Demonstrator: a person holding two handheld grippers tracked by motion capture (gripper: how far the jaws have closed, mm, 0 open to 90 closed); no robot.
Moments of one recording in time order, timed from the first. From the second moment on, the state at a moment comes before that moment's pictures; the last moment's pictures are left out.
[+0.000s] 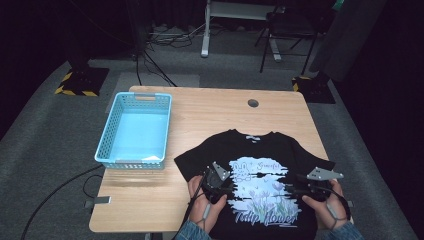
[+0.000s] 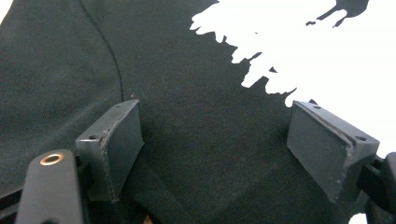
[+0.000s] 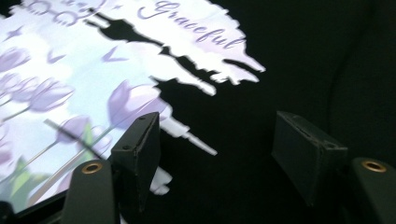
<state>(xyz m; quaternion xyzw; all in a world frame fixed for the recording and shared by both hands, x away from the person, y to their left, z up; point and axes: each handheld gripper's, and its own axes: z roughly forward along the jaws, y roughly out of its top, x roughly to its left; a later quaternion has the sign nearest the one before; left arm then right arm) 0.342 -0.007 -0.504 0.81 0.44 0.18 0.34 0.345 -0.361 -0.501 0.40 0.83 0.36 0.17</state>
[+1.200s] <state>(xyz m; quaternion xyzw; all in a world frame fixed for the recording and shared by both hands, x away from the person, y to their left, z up) 0.364 -0.013 -0.504 0.81 0.43 0.17 0.35 0.364 -0.358 -0.503 0.42 0.81 0.36 0.18</state>
